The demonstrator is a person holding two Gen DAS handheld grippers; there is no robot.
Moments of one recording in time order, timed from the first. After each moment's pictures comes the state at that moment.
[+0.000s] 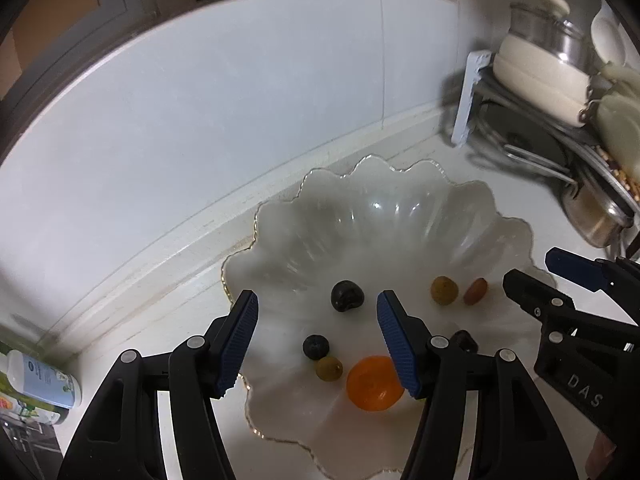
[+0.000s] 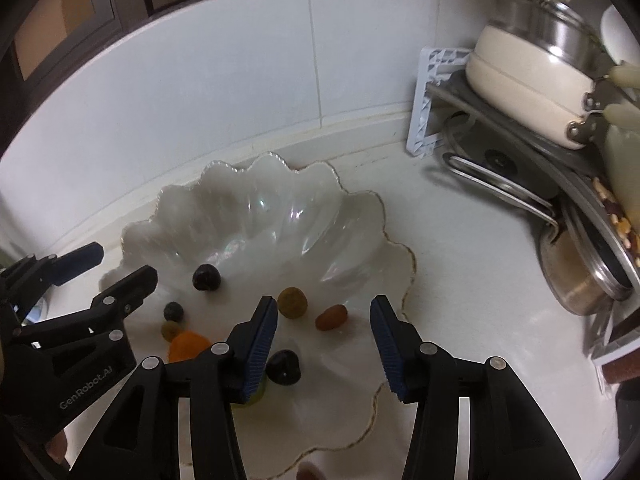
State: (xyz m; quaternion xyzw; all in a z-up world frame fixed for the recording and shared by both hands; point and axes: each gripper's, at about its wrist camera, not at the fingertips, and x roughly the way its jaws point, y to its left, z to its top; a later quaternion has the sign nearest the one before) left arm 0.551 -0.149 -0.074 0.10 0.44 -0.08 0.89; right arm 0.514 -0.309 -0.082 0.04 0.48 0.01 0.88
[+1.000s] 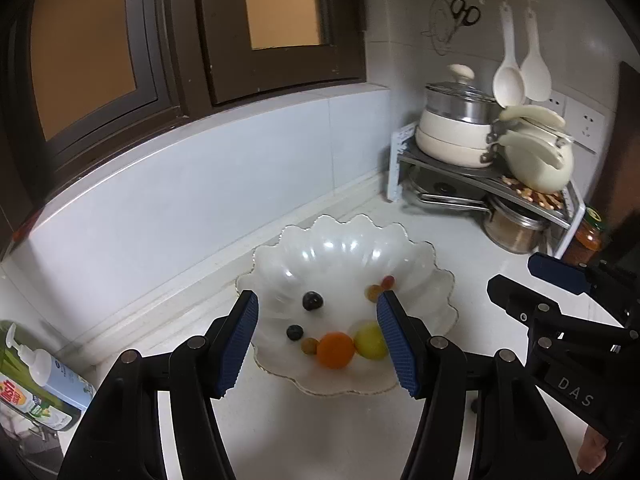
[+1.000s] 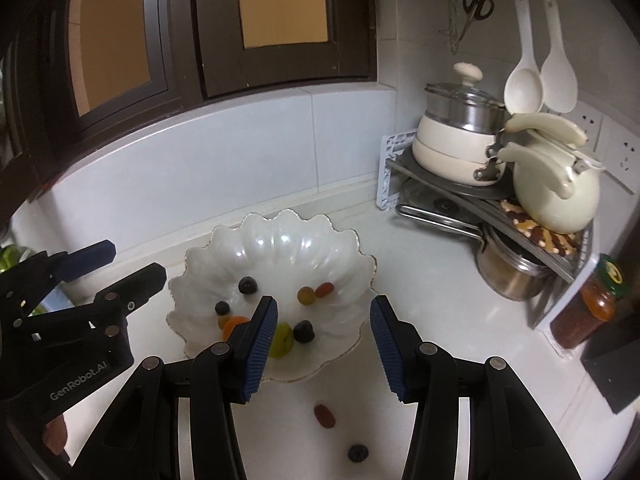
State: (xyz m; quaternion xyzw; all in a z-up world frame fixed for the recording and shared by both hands) left arm 0.432 -0.135 0.003 0.09 0.32 -0.15 0.93; right arm 0.386 -0.291 0.004 0.03 0.37 -0.03 0.93
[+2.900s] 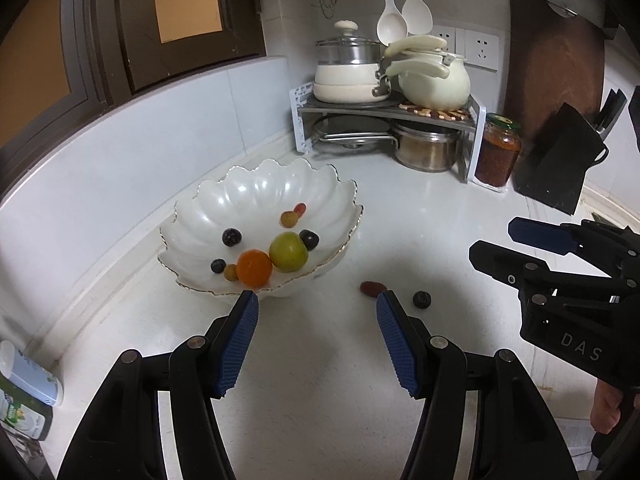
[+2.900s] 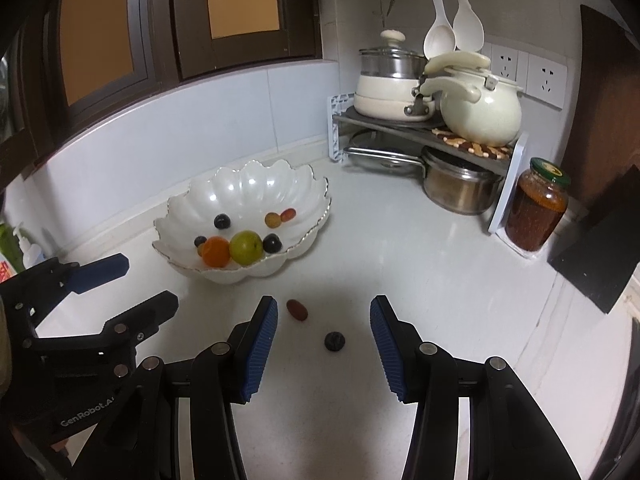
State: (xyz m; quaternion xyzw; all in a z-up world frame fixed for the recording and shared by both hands) left arm 0.337 -0.141 -0.059 0.15 0.32 -0.28 0.89; right arm 0.267 -0.283 -0.044 0.07 0.37 -0.11 0.92
